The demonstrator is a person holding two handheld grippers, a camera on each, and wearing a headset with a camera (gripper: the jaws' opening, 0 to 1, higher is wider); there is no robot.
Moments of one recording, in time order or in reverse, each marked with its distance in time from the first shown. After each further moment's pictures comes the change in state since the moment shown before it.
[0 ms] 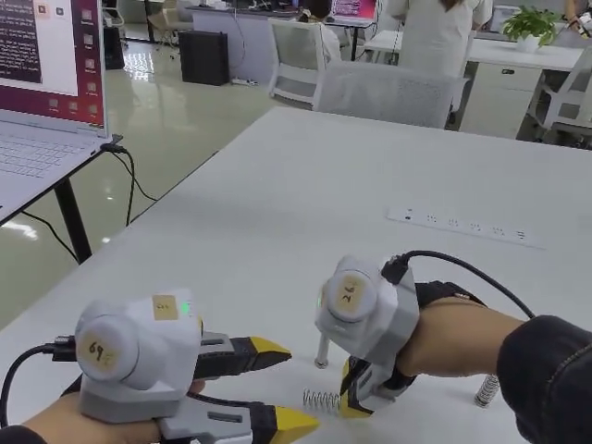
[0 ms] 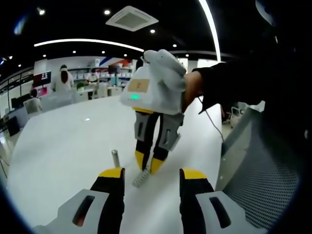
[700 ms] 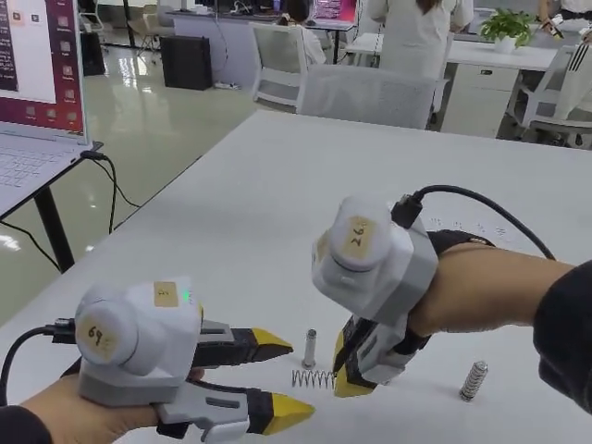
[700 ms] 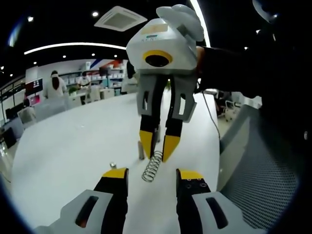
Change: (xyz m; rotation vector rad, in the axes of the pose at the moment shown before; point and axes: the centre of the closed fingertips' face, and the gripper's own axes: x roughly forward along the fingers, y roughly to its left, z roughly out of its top) left arm 0.009 -0.002 0.018 0.080 0.011 -0.054; right arm -0.065 0.020 0.024 -0.071 -0.044 0.010
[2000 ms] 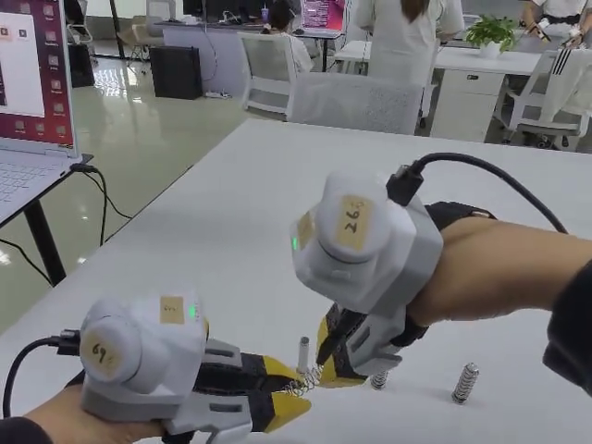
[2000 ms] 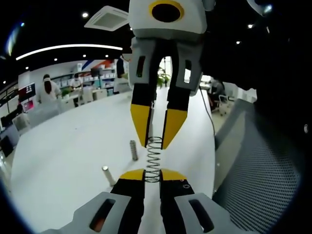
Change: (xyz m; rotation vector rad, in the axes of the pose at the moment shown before) left arm 0.005 -0.013 0.000 0.049 0.021 -0.052; right arm -0.032 0.011 0.028 -0.121 -0.023 -0.056
